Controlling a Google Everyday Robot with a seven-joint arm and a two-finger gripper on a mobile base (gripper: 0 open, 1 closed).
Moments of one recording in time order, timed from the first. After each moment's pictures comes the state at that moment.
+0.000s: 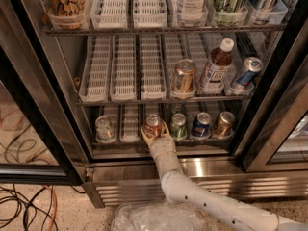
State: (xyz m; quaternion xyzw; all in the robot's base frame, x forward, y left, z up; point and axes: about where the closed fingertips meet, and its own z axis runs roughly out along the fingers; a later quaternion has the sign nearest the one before) arm 0.669 -0.022 0.595 -0.13 0.68 0.02 0.72
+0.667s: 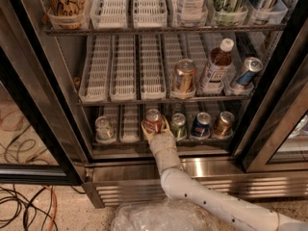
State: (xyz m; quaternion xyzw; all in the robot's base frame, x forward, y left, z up) arm 0.673 -0.022 0.620 -0.13 0.66 0.01 0.74
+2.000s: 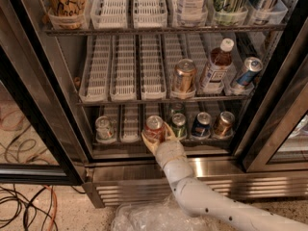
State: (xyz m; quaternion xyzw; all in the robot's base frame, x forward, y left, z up) arm 0.604 -0.022 0.659 -0.18 0.68 0.05 0.71
